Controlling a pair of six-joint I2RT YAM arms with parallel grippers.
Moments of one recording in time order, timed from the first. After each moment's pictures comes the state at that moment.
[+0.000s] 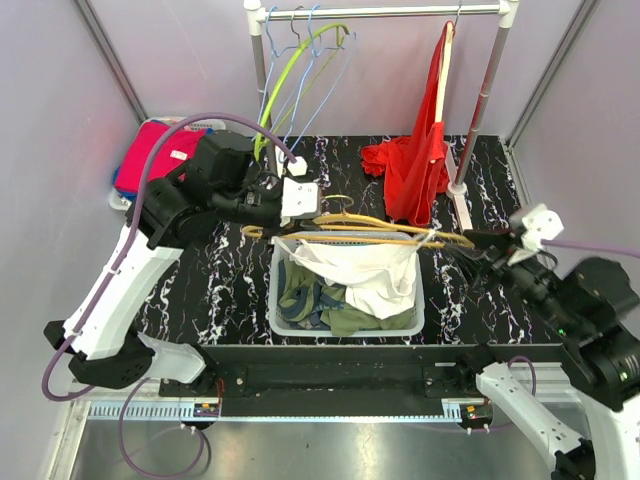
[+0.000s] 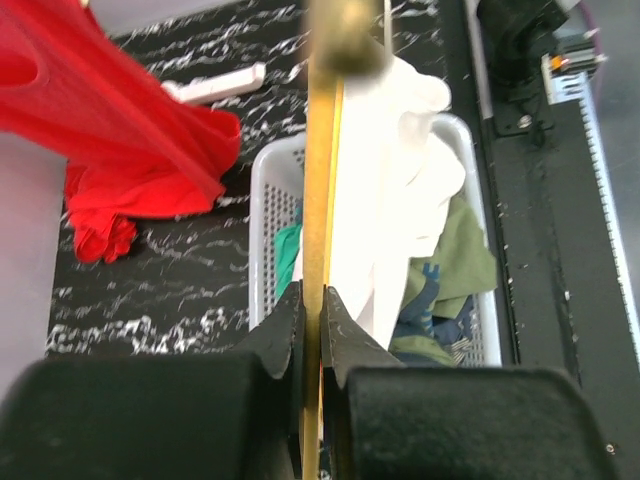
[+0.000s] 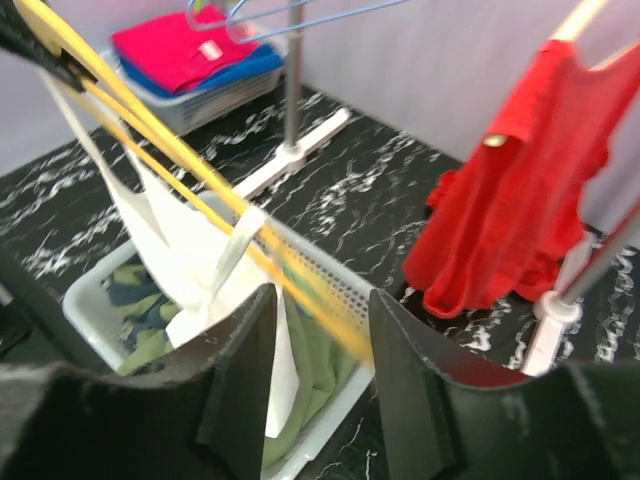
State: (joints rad) left arm -0.74 1.35 1.91 -1.13 0.65 0.67; right arm 0.42 0.58 1.31 -0.78 -0.25 -0.08
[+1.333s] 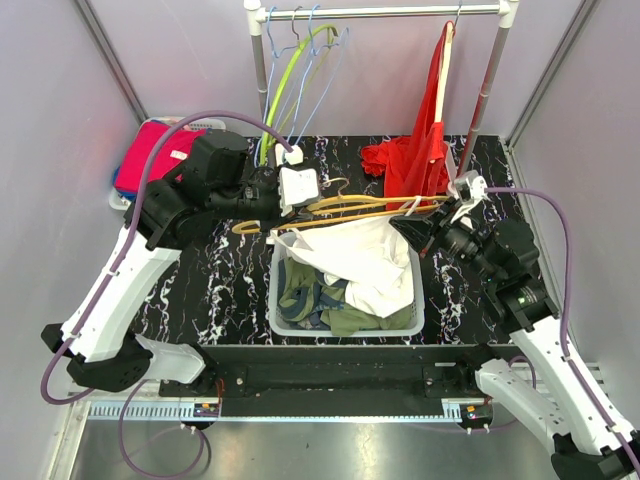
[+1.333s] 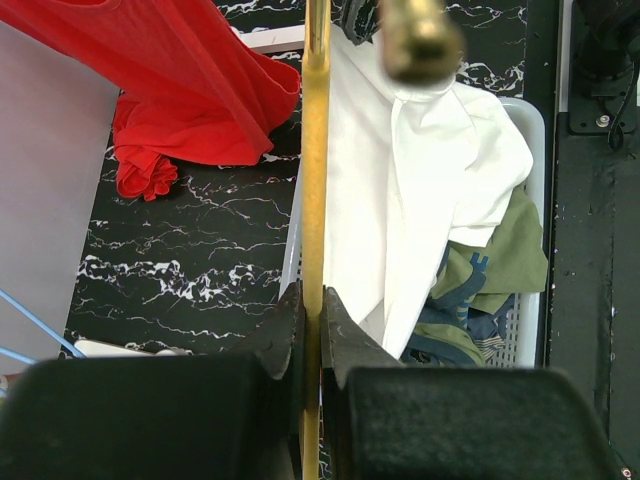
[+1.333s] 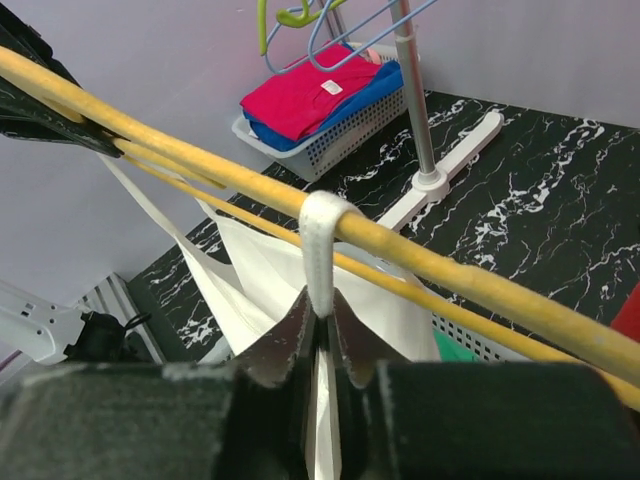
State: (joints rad) left arm -0.72 1.33 1.87 -1.07 0.50 0.60; right arm 0.42 0.71 0.86 -0.07 -0.43 0.37
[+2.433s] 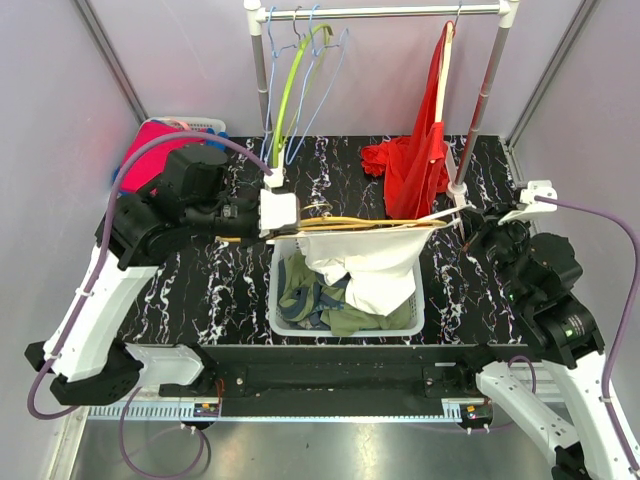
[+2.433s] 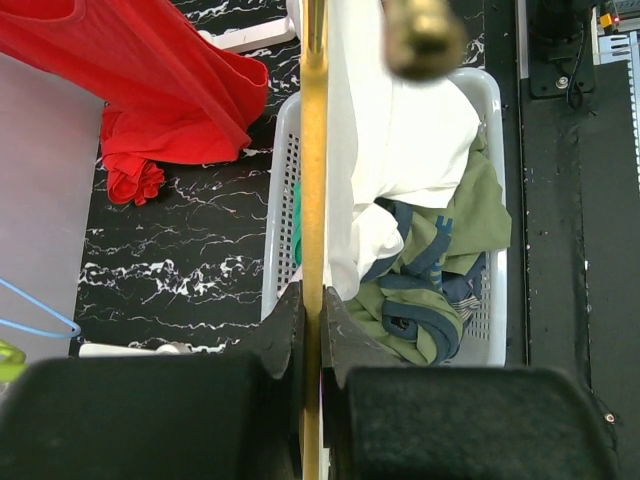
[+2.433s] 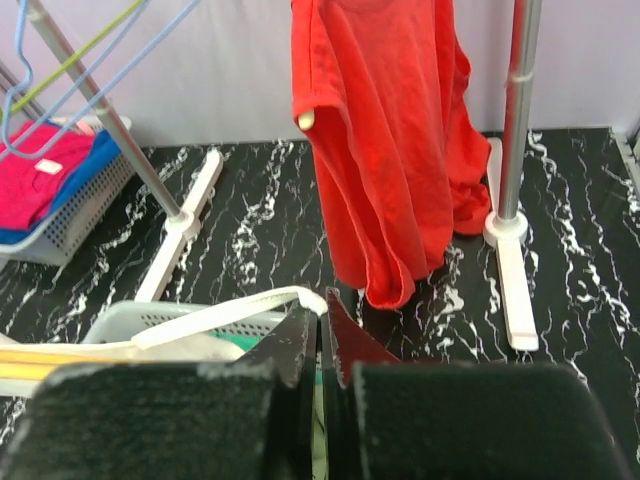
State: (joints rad) left arm -0.72 1.24 1.86 -1.19 0.55 0.69; right arm 0.42 0.61 1.07 -0.49 0.23 0.21
